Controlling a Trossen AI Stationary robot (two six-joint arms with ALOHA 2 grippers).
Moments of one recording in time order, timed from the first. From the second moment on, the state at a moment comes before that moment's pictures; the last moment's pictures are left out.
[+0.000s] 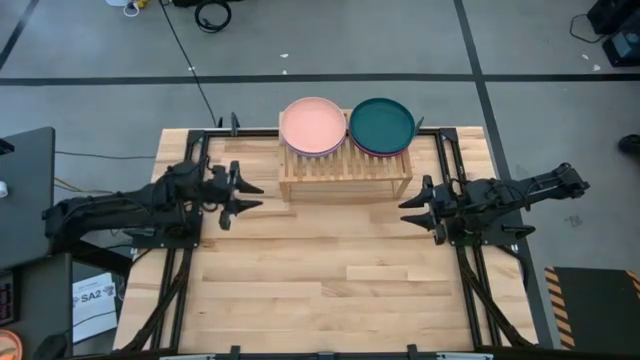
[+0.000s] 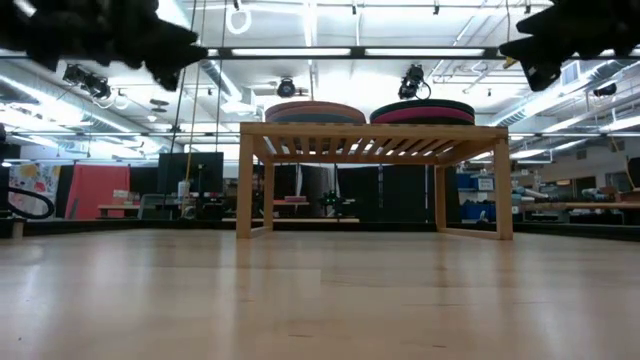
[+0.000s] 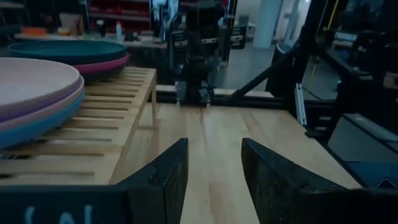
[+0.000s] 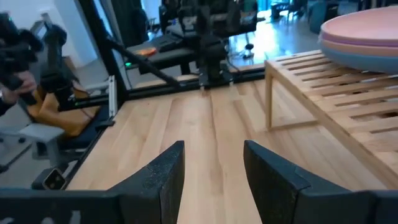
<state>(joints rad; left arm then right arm) 0.27 0.58 0.35 0.17 0.31 -0.05 0.25 0.34 0.35 -0.16 0.20 0.20</state>
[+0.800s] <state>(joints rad) 0.27 0.34 0.01 0.41 0.34 -0.06 0.25 0.00 0.15 -0.14 0.22 0.08</state>
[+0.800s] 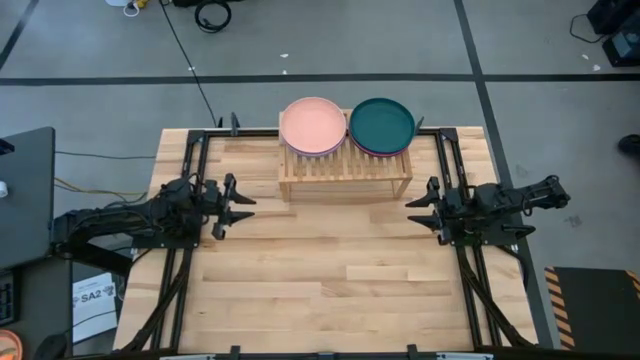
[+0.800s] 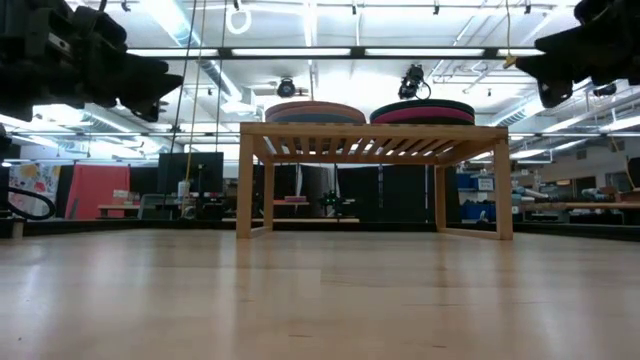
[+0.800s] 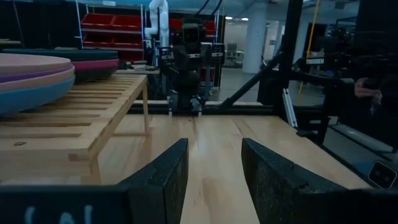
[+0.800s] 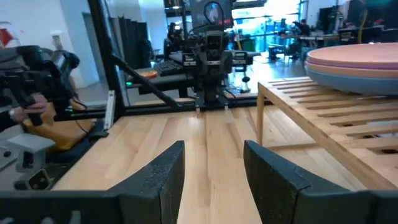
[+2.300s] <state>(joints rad) 0.27 0.35 0.01 0.12 -0.03 -0.02 0.25 0.01 0.06 -0.13 0.29 0.06</state>
